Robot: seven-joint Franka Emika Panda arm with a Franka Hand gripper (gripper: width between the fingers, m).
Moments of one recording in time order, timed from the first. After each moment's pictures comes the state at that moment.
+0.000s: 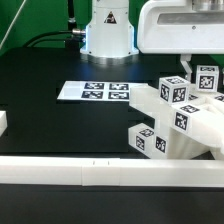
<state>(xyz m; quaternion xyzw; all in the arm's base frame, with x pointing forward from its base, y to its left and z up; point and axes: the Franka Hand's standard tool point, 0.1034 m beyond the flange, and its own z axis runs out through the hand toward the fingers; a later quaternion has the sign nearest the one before) 0.588 0.117 0.112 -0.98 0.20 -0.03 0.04</state>
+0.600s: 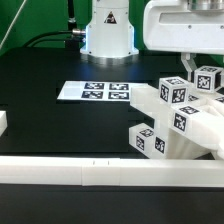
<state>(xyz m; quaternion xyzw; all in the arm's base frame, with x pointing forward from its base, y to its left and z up) 0.591 0.115 0.113 -0.90 0.44 -0.02 0.07</state>
